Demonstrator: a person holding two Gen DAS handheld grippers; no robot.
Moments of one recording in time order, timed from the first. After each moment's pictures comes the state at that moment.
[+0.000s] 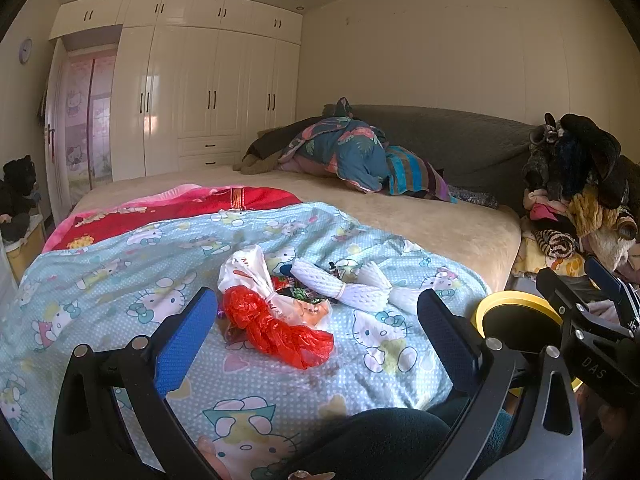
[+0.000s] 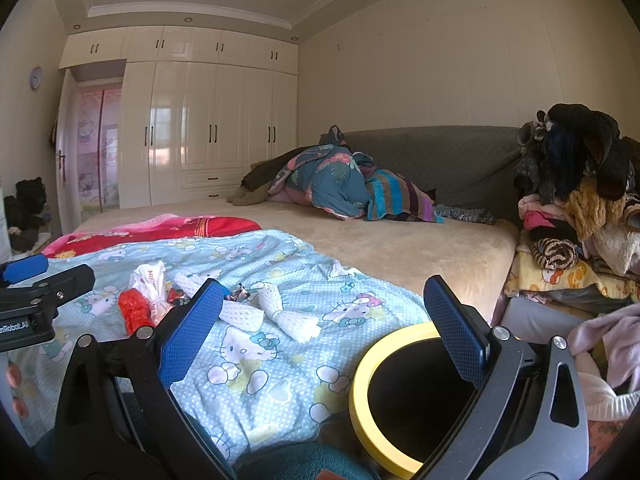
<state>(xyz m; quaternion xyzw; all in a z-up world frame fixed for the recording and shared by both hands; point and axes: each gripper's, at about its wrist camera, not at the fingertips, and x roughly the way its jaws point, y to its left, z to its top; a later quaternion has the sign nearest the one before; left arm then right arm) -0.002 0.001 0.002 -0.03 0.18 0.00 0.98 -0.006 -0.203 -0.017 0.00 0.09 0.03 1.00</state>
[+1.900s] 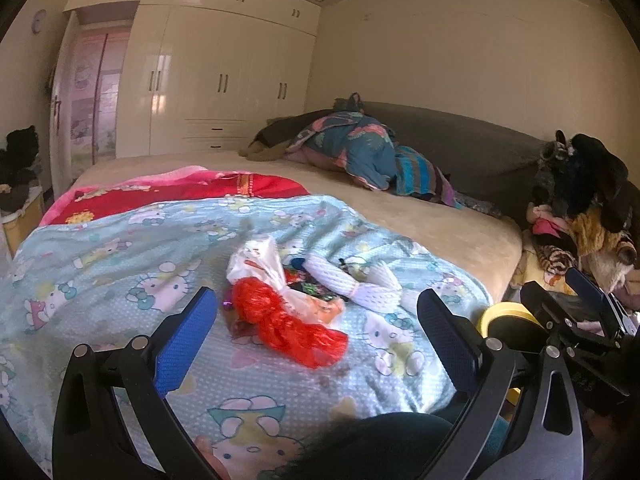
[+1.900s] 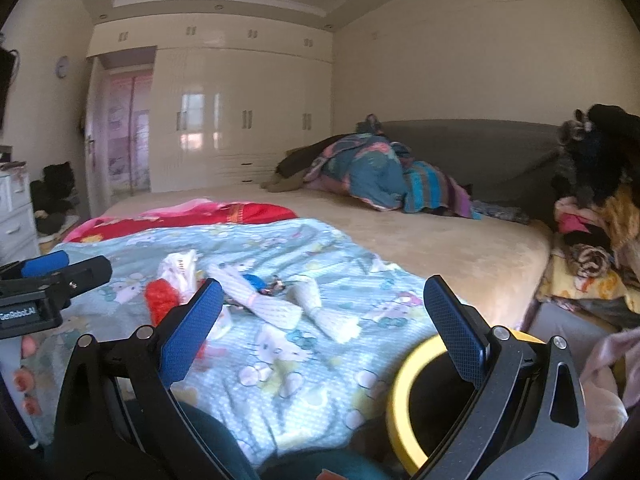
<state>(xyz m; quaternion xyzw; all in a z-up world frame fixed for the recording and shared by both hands) 0.009 0.031 -0.002 -0.07 0.19 0.01 0.98 0.018 -0.177 -0.013 -0.02 0.12 0.10 0.99</state>
